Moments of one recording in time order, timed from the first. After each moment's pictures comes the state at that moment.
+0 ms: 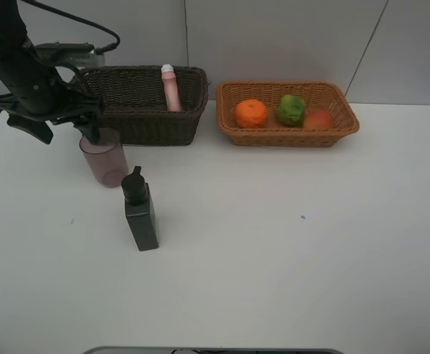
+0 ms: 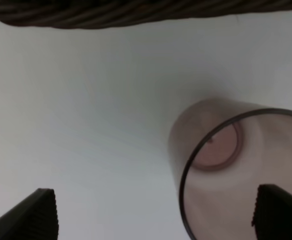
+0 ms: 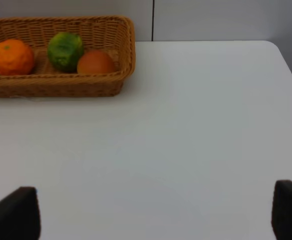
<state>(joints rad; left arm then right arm) -0.18 1.84 -1.19 -0.01 0.77 -0.12 0.02 0.00 -0.52 -0.12 1.06 0.07</state>
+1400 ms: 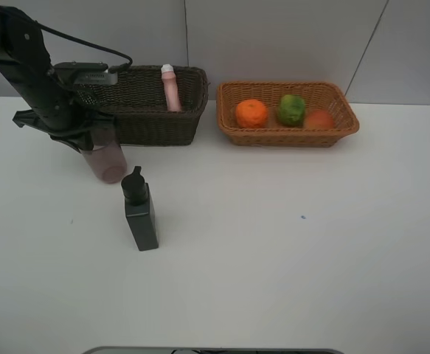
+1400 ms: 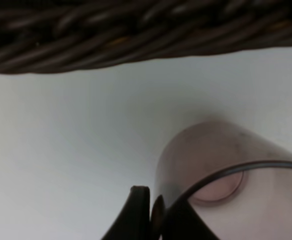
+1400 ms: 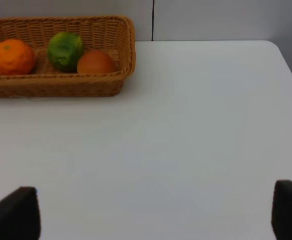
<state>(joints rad) -0.19 1.93 -1.17 -0.01 0.62 -0.12 0.02 0.00 -0.52 -0.12 1.06 0.07</state>
